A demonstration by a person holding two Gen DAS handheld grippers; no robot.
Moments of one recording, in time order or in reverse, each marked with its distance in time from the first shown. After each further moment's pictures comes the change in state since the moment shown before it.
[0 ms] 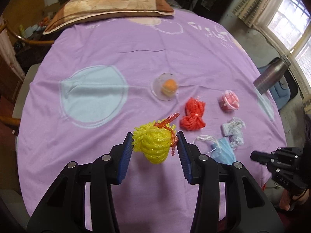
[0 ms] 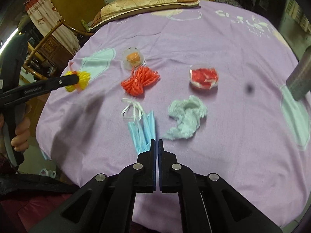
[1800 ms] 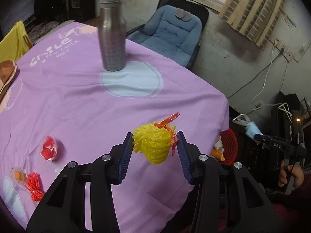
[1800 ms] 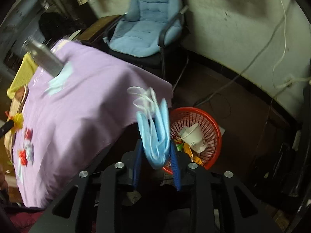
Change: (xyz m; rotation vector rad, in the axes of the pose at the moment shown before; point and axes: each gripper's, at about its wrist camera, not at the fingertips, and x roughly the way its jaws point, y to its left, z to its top) left arm 0.044 -0.362 -0.030 0.734 0.097 -0.350; right arm -0.155 -0.253 -0.370 1.106 -0.265 -0.387
